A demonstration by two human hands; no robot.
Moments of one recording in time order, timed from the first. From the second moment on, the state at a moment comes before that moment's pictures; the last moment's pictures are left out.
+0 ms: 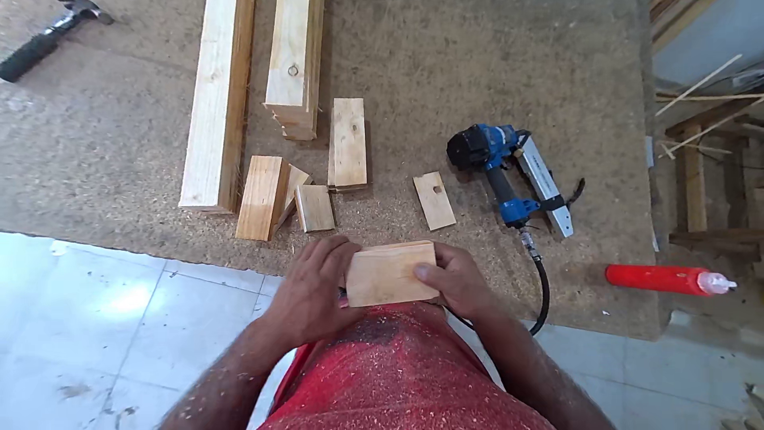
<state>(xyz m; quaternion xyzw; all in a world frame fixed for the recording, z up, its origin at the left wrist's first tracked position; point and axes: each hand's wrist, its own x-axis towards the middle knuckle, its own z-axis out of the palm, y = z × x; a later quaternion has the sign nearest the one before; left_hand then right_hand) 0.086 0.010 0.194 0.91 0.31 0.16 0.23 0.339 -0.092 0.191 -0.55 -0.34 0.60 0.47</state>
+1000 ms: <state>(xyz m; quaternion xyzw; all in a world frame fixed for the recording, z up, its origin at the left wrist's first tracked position) 0.075 -0.035 0.078 0.27 0.63 0.36 0.63 0.540 0.024 0.077 -0.92 -0.35 0.16 0.03</state>
